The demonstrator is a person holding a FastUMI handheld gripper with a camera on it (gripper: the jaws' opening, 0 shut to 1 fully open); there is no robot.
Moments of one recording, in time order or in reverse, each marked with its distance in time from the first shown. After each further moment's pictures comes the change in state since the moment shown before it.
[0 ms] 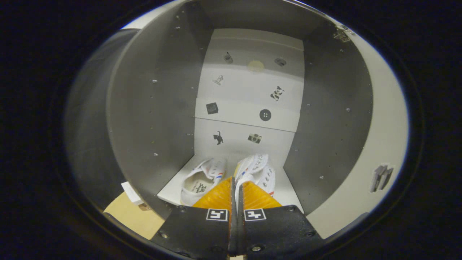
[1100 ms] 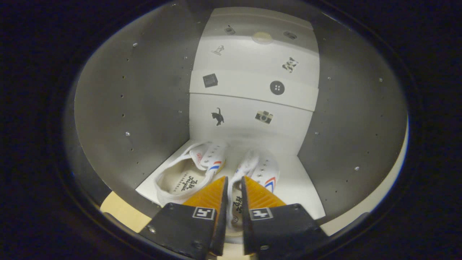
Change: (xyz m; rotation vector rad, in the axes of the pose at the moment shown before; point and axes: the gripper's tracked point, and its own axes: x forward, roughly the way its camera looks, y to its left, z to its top) arm 0.051 0.006 -0.036 -0.023 0.067 0.020
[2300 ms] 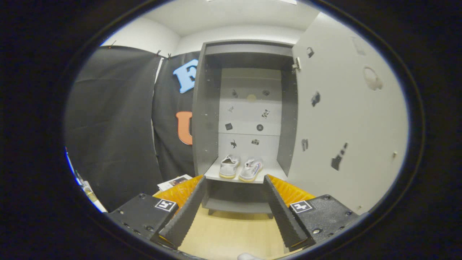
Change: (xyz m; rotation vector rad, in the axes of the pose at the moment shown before) arm -0.358 0.025 -0.029 0.116 -0.228 0.019
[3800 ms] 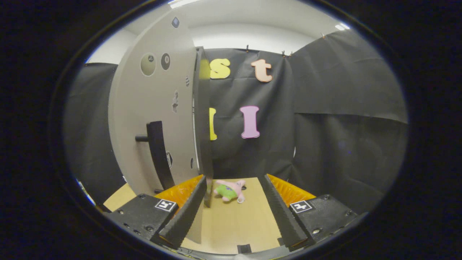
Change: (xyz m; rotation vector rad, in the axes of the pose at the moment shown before) arm -0.081 -0.309 -0.029 0.082 0.032 -0.149
